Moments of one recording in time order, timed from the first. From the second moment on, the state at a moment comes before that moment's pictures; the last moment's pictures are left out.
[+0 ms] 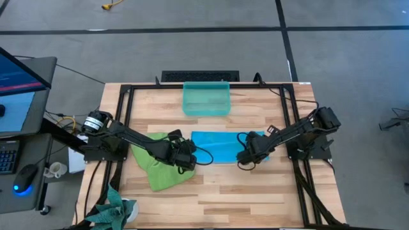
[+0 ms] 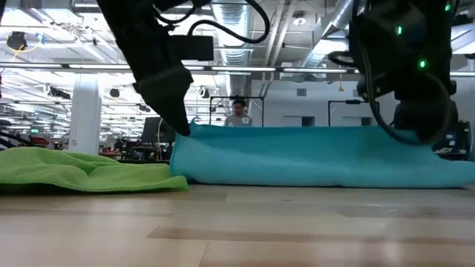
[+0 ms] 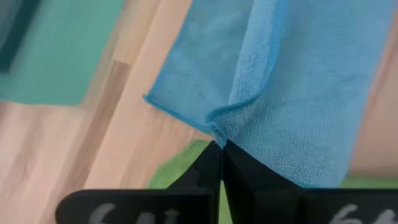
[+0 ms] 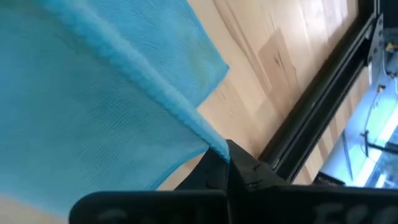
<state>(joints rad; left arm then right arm) -0.28 1.75 1.13 -0.67 -0.59 -0.53 0.30 1.69 0.98 -1.37 0.35 1.02</state>
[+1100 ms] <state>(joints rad) -0.20 1.75 1.13 -0.66 -0.58 -0.40 0.24 1.69 0.87 -1.18 0.40 1.01</state>
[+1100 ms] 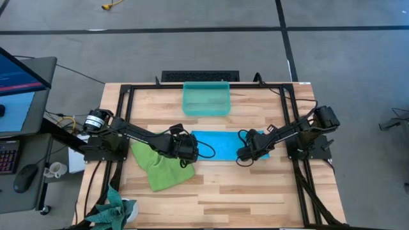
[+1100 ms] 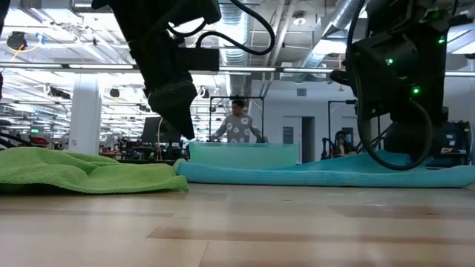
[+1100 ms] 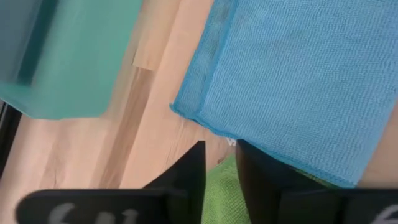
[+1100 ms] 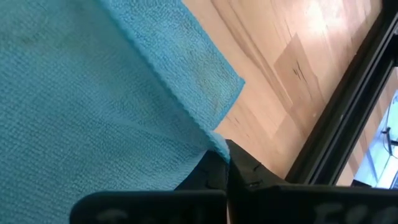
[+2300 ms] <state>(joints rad) -0.21 1.75 1.11 -0.64 -0.42 -0.36 0.36 1.53 1.01 -1.43 0.51 1.15</state>
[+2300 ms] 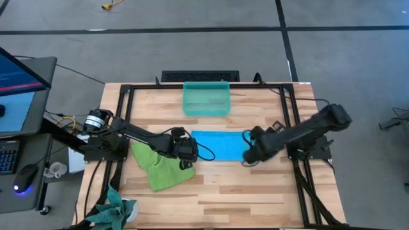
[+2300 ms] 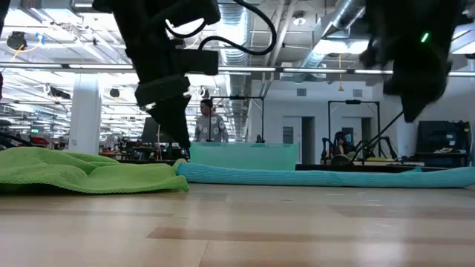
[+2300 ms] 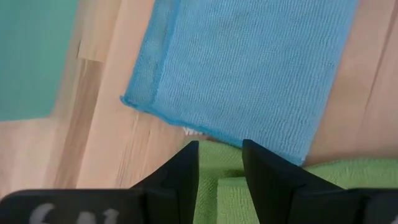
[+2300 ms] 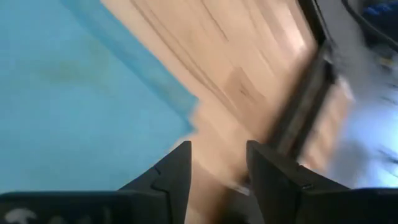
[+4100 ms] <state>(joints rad) -0.18 1.93 1.06 -0.10 -0.08 -0.42 0.22 1.64 0.76 -0.88 0.32 0.99</state>
